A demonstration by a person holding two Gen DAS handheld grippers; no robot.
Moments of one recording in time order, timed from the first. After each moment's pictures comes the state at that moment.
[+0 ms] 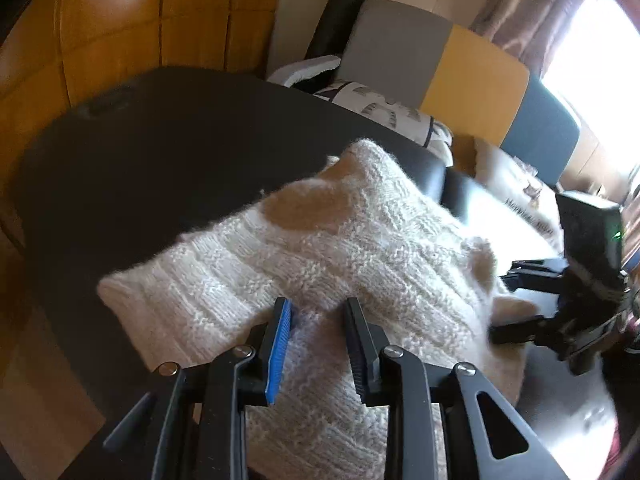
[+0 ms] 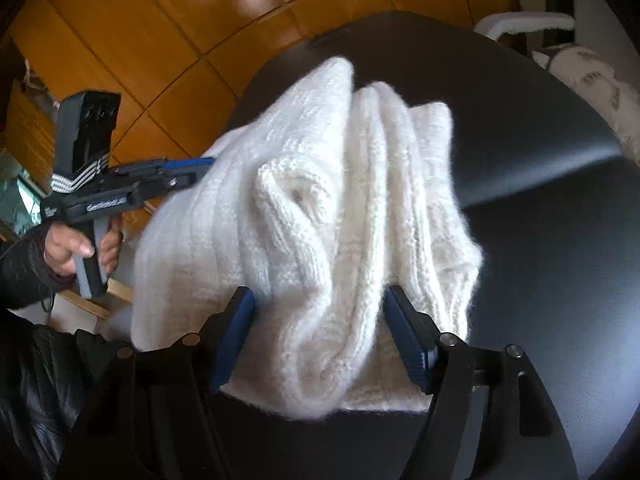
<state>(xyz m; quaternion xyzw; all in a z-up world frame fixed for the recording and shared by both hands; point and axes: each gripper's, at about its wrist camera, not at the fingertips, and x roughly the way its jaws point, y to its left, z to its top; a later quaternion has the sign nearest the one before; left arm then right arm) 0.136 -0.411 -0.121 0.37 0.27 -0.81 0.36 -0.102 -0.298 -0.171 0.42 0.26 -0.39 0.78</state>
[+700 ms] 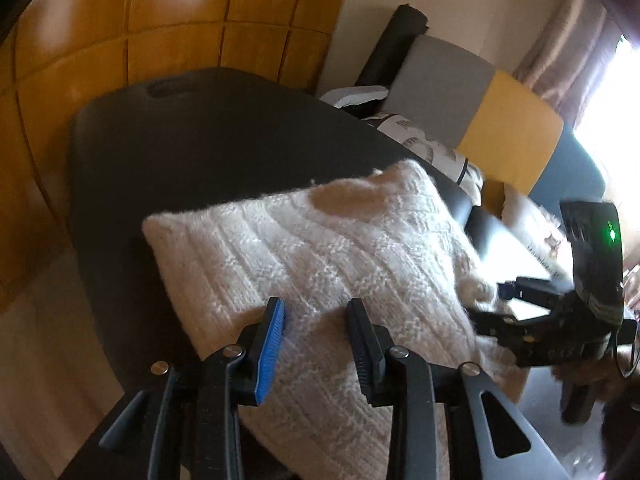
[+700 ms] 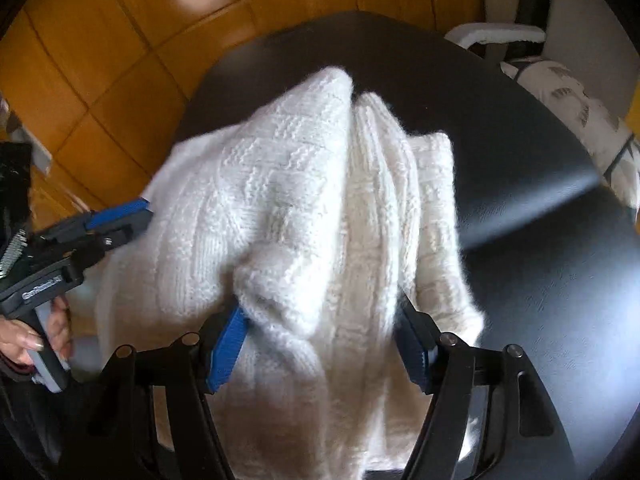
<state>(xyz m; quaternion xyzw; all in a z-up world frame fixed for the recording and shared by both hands) 0.176 -0.387 -0.127 0.30 0.33 -0.79 0.43 -0.051 -0.346 -0.176 0.42 0.29 -0.49 0.71</state>
